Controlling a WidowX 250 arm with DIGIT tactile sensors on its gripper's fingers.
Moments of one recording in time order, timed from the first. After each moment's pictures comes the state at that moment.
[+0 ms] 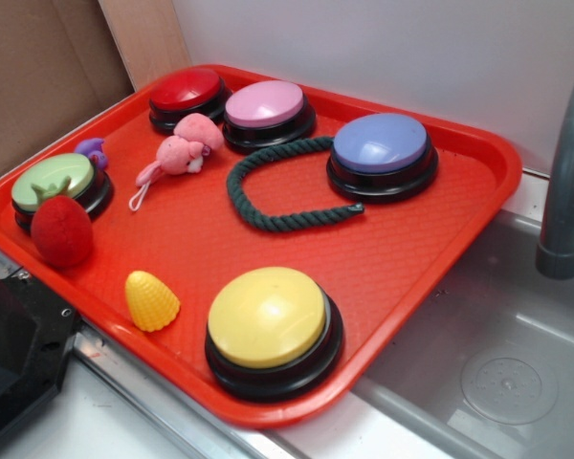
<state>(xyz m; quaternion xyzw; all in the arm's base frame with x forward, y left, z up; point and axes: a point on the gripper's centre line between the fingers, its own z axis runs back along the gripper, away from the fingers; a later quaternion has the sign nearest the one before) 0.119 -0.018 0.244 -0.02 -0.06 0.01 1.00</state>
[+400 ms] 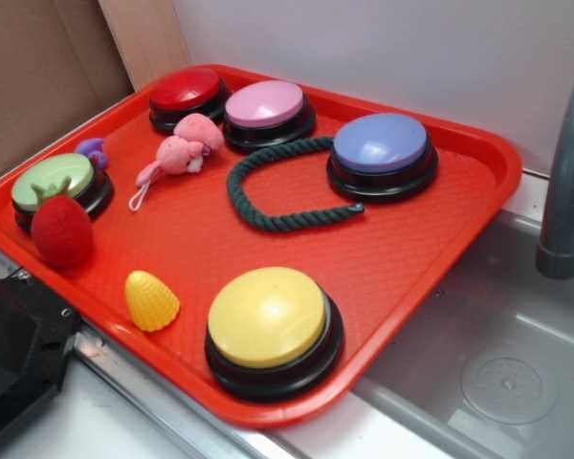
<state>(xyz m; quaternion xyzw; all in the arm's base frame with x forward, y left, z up) 0.117 -0.018 0.240 -0.02 -0.05 0.02 1.00</state>
